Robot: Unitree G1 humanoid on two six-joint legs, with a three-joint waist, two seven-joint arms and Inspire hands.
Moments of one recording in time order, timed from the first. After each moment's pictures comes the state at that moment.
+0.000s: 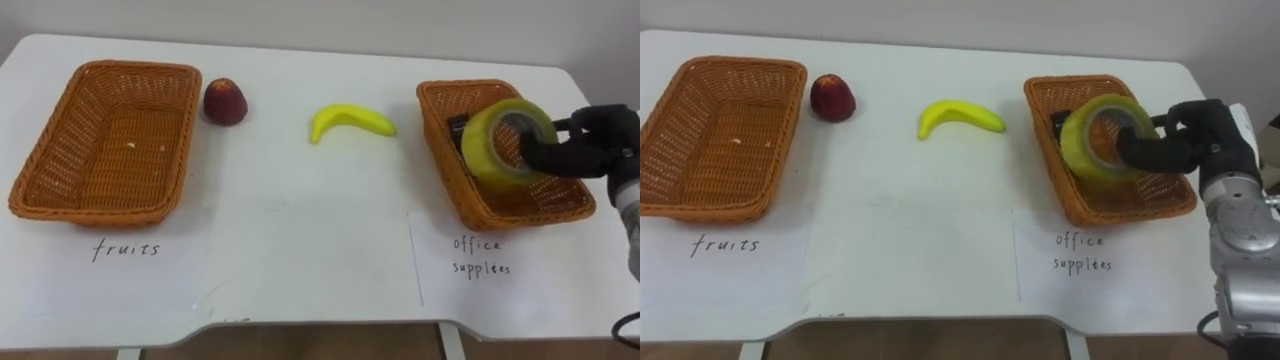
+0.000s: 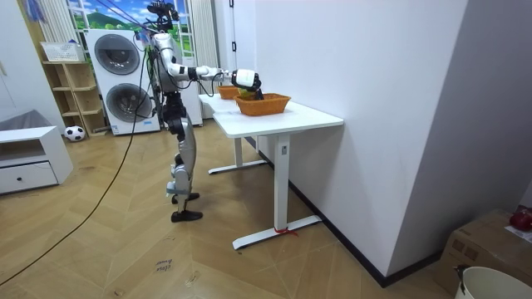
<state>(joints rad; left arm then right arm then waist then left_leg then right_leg) 0.26 0.22 0.14 1.03 -0.19 0.06 0.08 -0.17 -0.53 -0.18 0.27 0.03 0.16 0.02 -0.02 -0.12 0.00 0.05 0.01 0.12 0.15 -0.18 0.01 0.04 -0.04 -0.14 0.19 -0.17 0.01</state>
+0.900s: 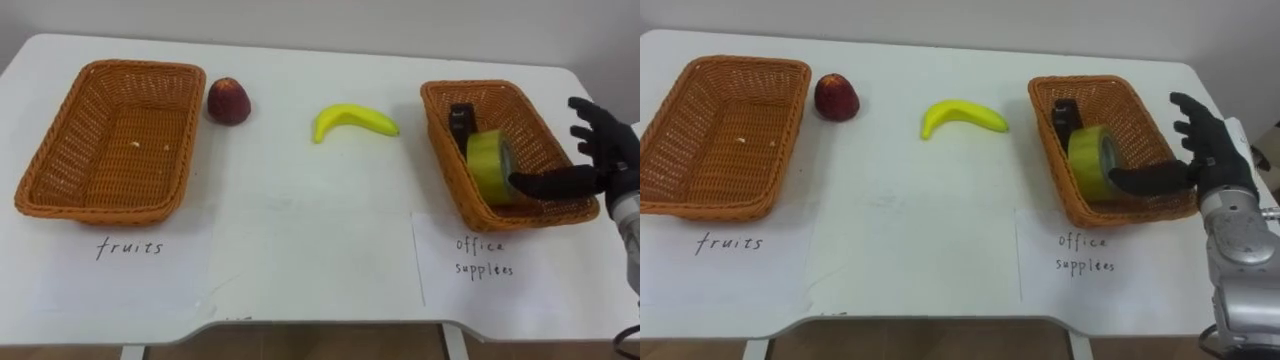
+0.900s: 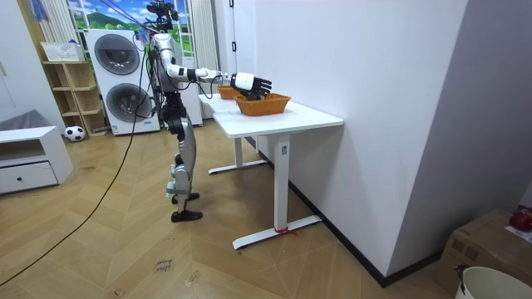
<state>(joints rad) 0.26 0.22 0.14 1.03 -0.19 0.07 0.08 -0.14 -0.52 -0.18 0.27 -0.01 0.16 0.02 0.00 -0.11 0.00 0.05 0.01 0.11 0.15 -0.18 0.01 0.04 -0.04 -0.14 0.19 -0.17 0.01</state>
